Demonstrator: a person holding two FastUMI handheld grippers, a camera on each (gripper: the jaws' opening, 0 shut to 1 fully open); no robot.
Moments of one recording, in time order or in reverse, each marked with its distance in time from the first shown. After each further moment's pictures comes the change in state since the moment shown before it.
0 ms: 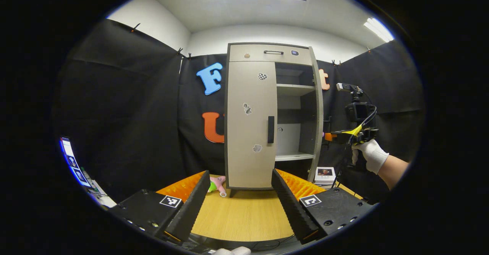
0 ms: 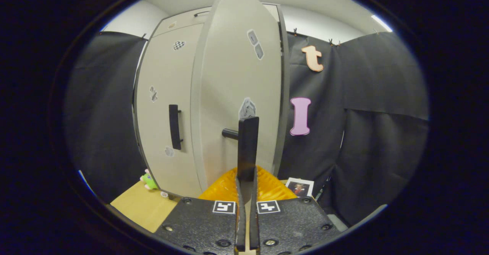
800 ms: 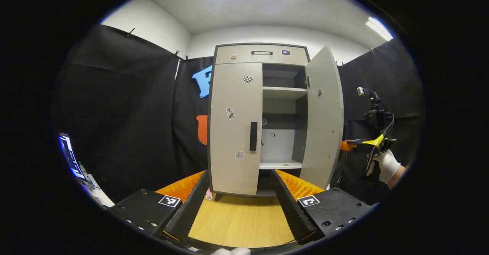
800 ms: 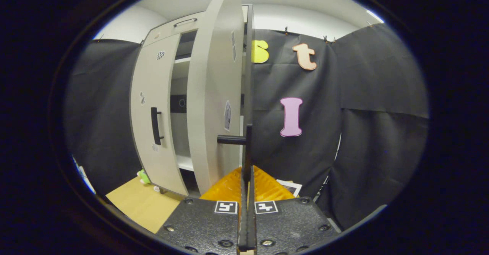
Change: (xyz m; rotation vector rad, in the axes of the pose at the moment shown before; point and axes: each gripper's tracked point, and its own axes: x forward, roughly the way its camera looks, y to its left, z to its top) left arm 0.039 -0.103 0.021 -0.016 -0.028 0.068; right arm -0.004 -0.102 0.000 0.031 -0.004 0.090
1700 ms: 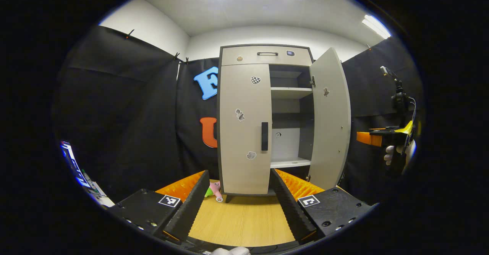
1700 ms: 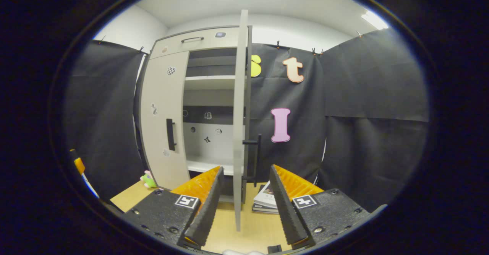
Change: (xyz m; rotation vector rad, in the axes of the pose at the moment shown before) left arm -0.006 0.075 -0.001 0.043 -0.013 -0.016; right arm -0.131 0.059 0.001 -0.001 -0.074 -0.091
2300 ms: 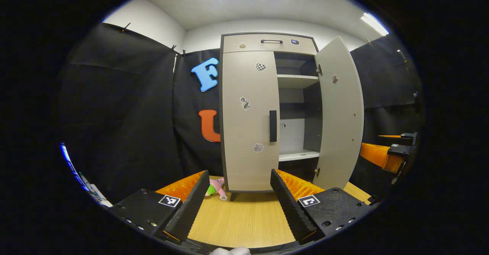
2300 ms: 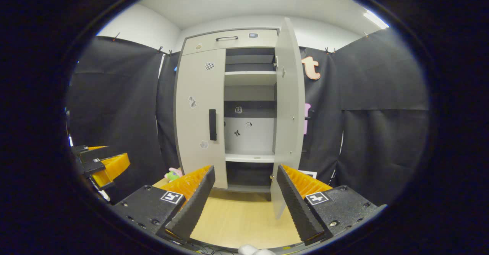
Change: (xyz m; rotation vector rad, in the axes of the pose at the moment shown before) left arm 0.065 0.021 -0.028 0.016 0.047 -0.034; right arm -0.034 0.111 -0.042 0.007 0.002 0.102
